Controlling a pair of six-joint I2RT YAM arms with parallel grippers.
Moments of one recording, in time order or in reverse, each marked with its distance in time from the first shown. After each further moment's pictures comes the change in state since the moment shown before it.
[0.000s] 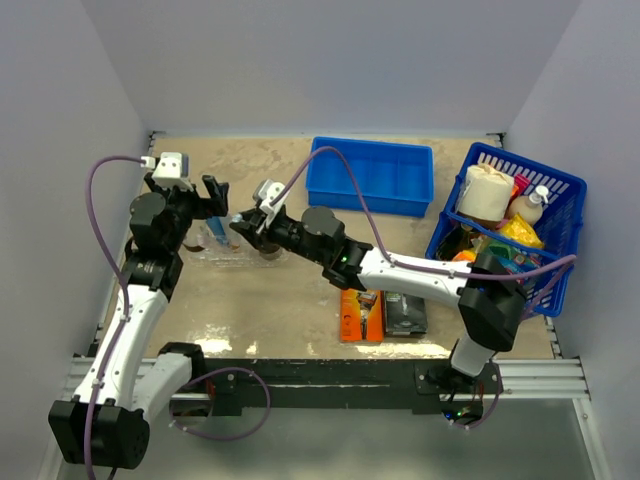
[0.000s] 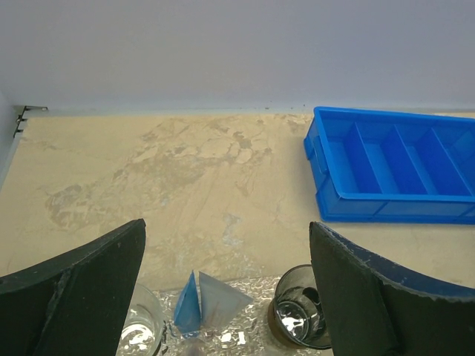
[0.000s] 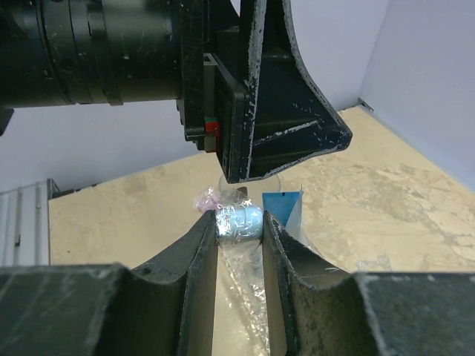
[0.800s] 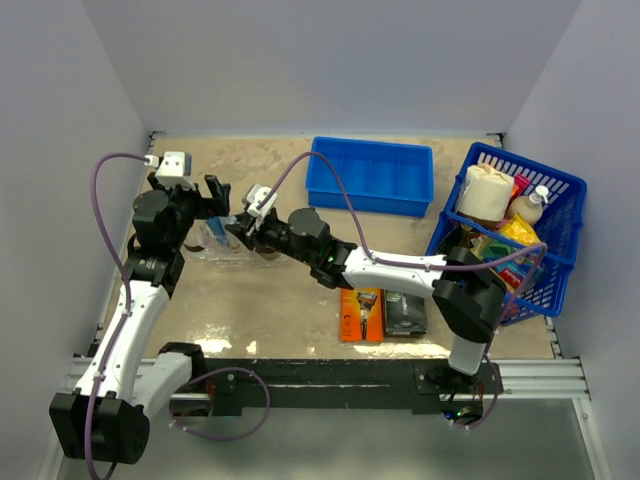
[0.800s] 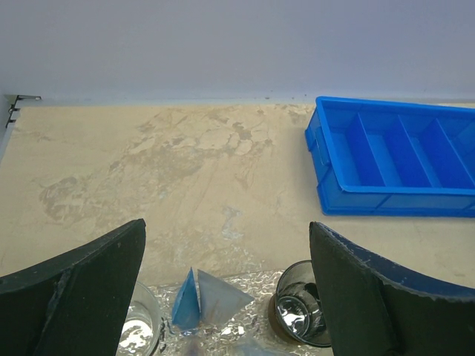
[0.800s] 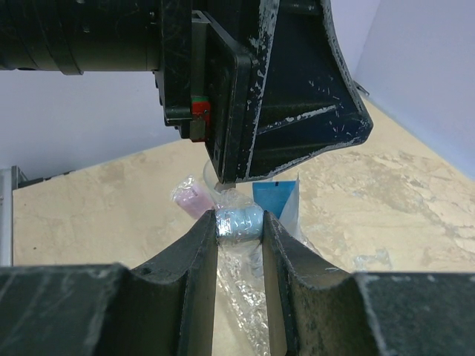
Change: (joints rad) left arm 0.000 0.032 0.000 -0.002 0.005 0.000; right arm 0.000 0.124 0.045 0.036 0.025 -0.034
